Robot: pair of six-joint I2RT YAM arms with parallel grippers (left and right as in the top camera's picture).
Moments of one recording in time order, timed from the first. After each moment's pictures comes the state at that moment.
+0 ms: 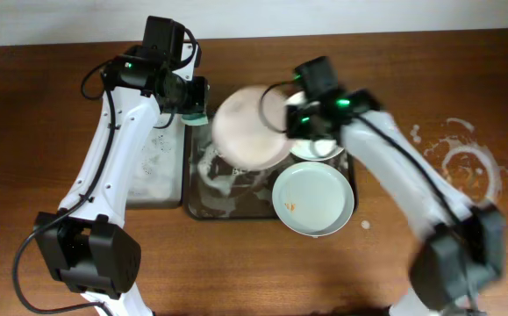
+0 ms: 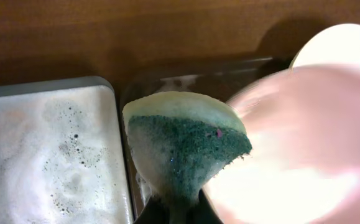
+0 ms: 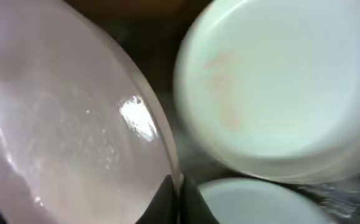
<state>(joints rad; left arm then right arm) -0.22 1.90 1.87 -1.07 0.08 -0.12 0.38 1.77 1.53 -0.83 -0.01 0.44</state>
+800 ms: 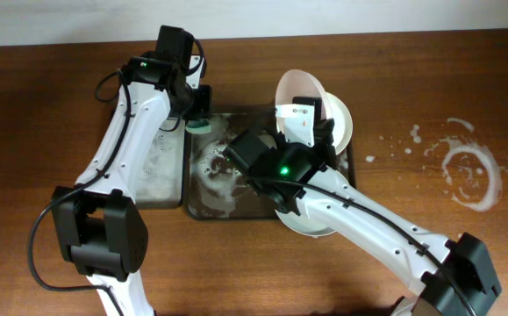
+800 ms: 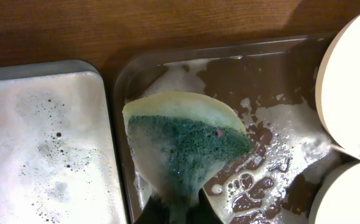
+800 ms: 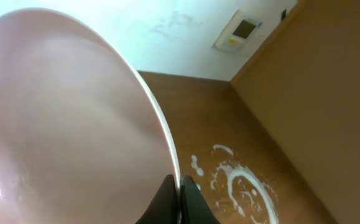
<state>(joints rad) -0.22 2.01 1.85 -1.04 0.08 -0.12 0.80 1.69 1.40 -0.96 1.29 0.74</state>
